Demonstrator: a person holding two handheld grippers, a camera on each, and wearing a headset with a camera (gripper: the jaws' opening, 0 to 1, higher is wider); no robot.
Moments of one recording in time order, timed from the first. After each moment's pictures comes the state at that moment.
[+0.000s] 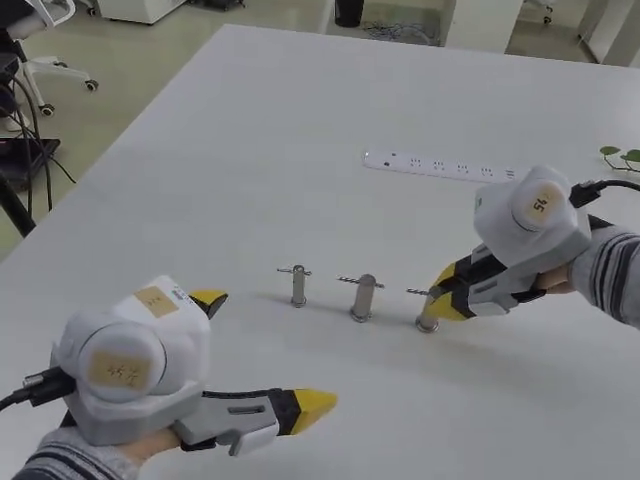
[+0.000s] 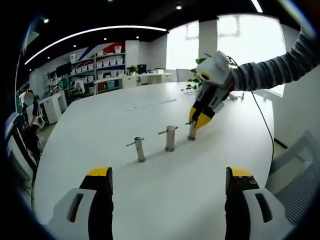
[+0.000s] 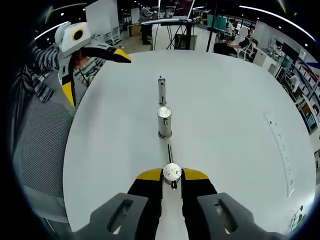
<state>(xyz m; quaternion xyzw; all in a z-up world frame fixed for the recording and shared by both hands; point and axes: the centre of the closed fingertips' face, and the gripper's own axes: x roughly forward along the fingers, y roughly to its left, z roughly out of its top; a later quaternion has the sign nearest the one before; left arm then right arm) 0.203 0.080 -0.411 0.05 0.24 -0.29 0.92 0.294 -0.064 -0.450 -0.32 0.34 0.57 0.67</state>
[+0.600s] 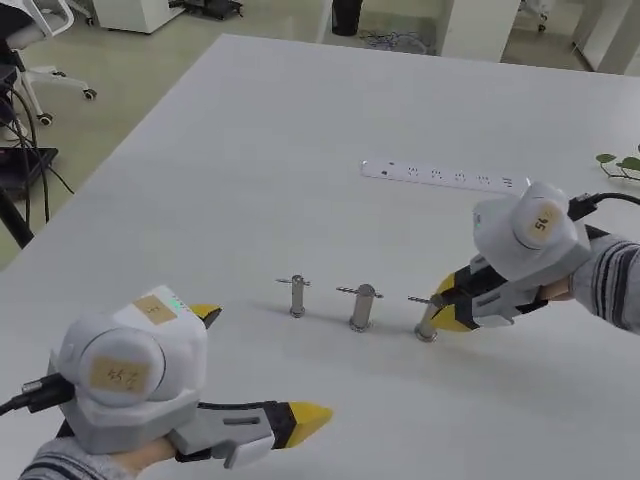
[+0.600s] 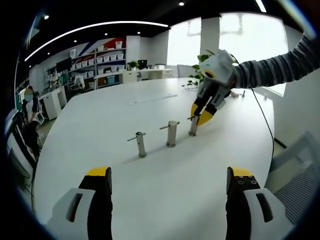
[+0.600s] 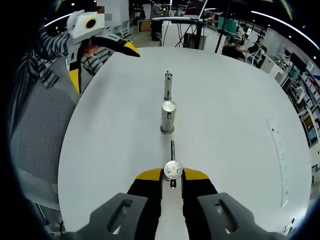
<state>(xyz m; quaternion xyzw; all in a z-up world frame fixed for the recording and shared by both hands) 0.203 0.084 -0.417 0.05 0.26 -0.29 0.92 0.293 -0.066 -0.453 -0.37 0.32 0.60 0.64</state>
